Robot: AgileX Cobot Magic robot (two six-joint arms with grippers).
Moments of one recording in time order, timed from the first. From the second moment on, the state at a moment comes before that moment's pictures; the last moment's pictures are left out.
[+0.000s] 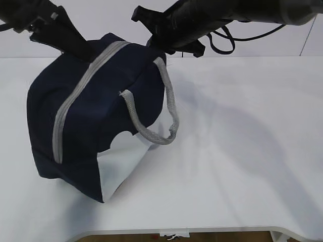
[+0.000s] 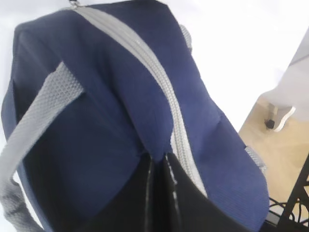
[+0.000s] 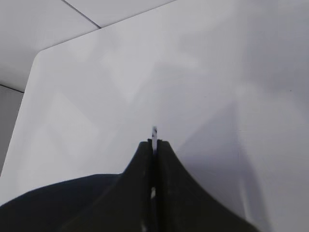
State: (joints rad) left arm -0.24 1.66 -1.54 -0.69 1.21 0.70; right arm 0.43 2.03 -1.73 0.27 0.44 0.41
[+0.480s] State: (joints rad) left arm -0.24 1.61 -1.54 -0.68 1.23 0.70; right arm 0.40 2.08 -1.73 0.28 0.51 0.41
